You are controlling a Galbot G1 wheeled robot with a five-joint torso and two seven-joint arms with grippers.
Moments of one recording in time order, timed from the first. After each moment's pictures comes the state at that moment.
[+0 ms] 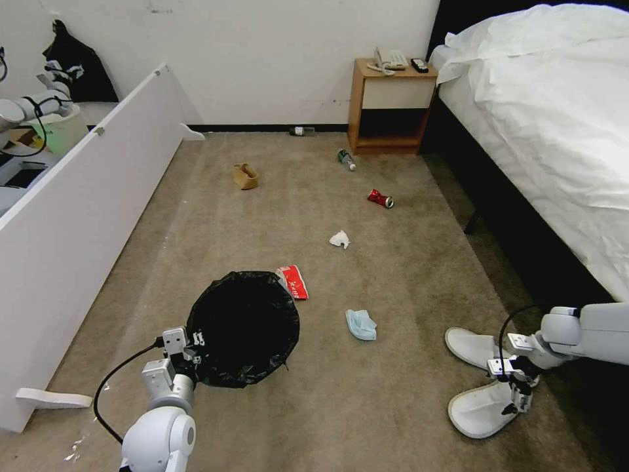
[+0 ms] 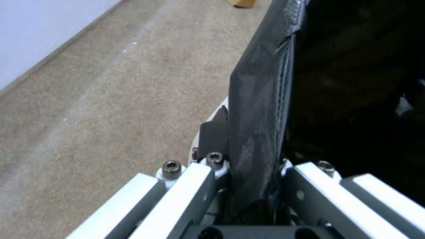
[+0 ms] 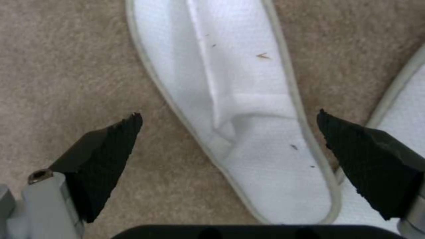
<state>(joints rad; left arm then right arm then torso) 1.46 -1.49 -0.64 -1.93 -0.22 0.27 -0.10 -2.80 -0.68 1.07 1.03 0.75 0.15 -0.70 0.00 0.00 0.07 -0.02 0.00</state>
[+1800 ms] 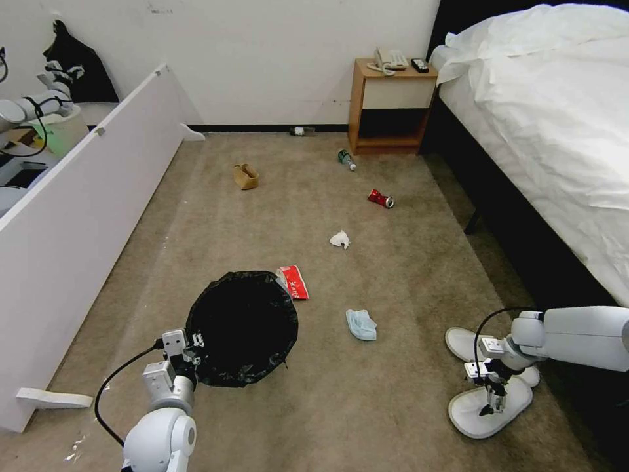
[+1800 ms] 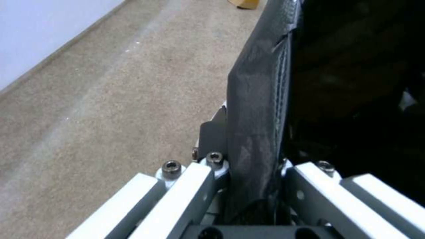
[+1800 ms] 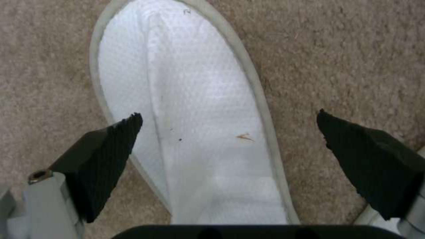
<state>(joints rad) 1.45 -1.50 -0.64 -1.90 -0.21 0.25 -0.09 -2.94 -0.81 1.13 0.90 0.79 0.18 -0.70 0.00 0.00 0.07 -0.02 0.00</state>
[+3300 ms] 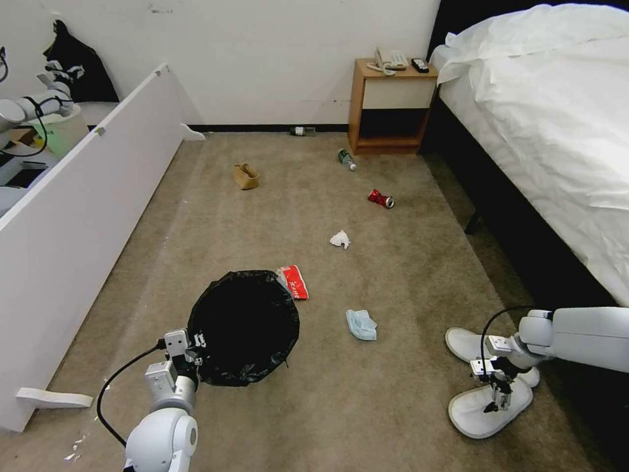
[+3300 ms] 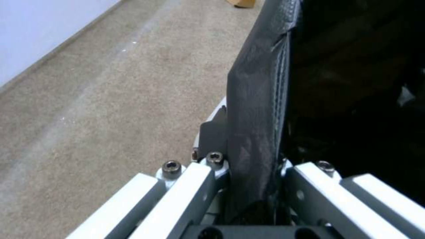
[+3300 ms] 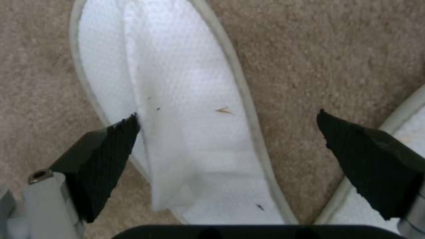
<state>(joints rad) 1.45 -1.51 -0.64 -1.89 -0.20 0.25 -0.08 -2.94 -0.79 1.16 0.88 0.78 0.19 -0.71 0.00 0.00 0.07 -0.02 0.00</state>
